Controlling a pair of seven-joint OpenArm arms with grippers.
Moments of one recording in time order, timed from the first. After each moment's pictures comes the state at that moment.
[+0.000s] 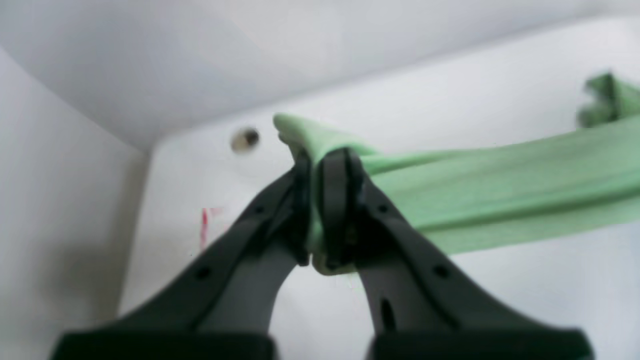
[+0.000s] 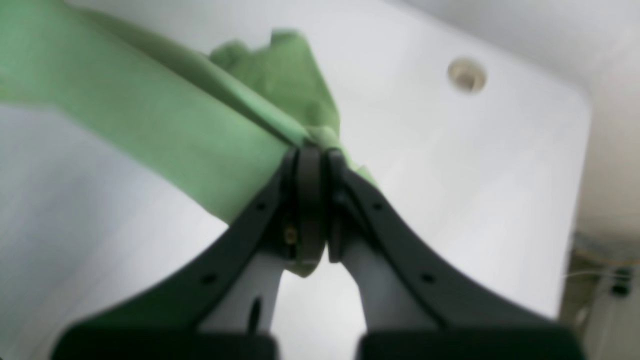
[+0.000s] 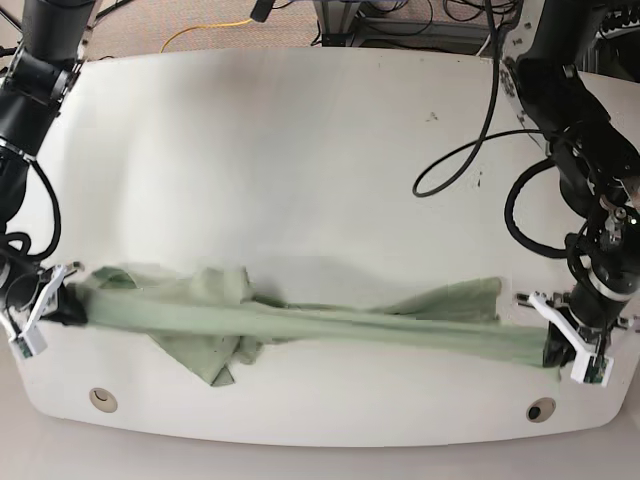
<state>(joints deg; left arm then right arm) -25.2 -13.9 -18.8 113.6 -19.0 -28.2 72.2 25.2 37.2 19.6 86.9 48.6 41.1 -76.7</state>
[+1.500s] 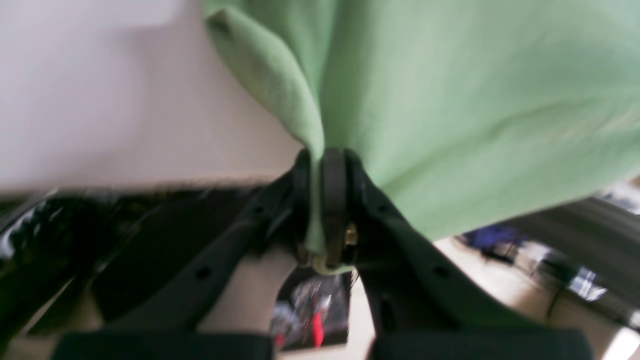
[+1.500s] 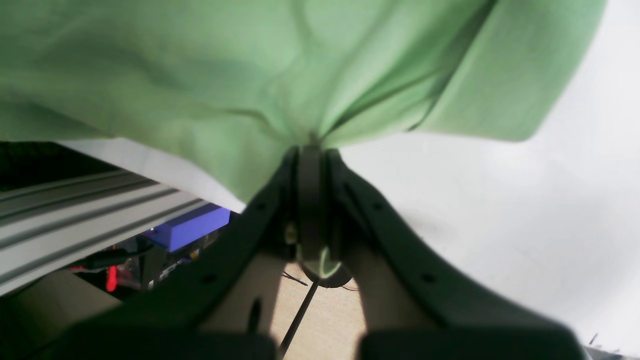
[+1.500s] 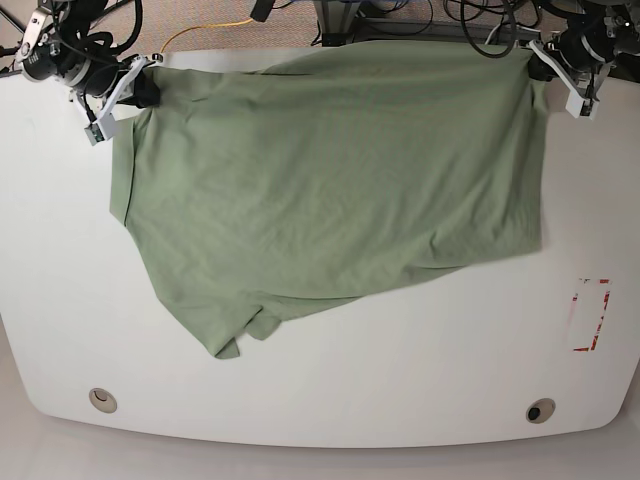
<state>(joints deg) 38.0 -15.8 -37.5 113.9 -41.4 -27.8 70.8 -27.7 16.2 37.0 107.2 51.2 41.0 -76.4</state>
